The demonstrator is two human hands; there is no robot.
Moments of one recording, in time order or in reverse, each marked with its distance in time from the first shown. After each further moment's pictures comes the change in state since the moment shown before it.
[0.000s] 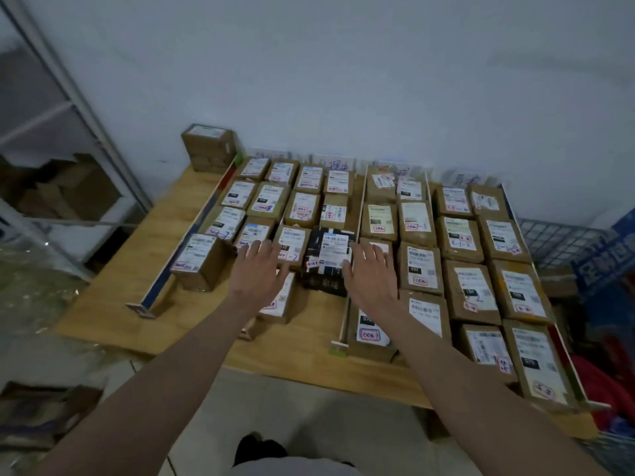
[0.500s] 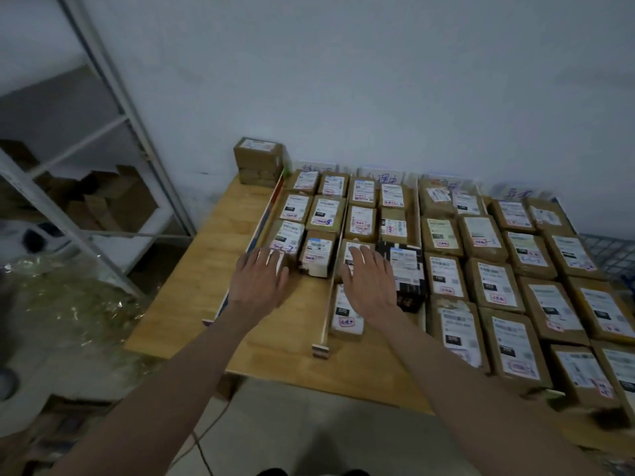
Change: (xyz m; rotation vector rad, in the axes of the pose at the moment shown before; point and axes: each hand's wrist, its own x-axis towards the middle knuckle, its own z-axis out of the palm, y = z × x) left_hand -0.013 -0.196 0.012 -0.101 0.107 -0.029; right_hand 0.035 -0.192 0.043 0.003 -0.004 -0.005
